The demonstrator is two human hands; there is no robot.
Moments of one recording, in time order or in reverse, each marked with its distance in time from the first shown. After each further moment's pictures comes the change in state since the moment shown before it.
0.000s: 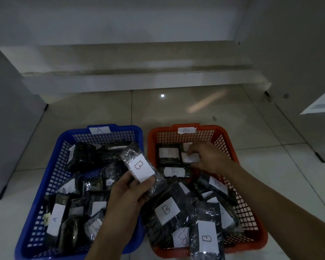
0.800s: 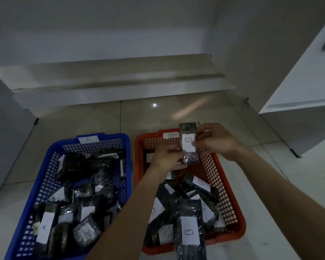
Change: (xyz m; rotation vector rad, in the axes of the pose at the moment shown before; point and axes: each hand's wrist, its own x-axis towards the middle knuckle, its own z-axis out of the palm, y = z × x) left_hand 0.092 -0.017 0.114 0.456 -0.272 -0.014; right_hand -0.056 -0.027 -0.106 0.901 0.150 0.436
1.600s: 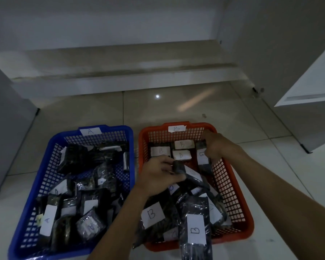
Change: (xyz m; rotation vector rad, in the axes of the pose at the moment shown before) left_hand -0.041 -0.032 -0.039 0.460 0.035 0.034; right_hand 0.039 0.034 0.022 -0.886 -0.117 0.186
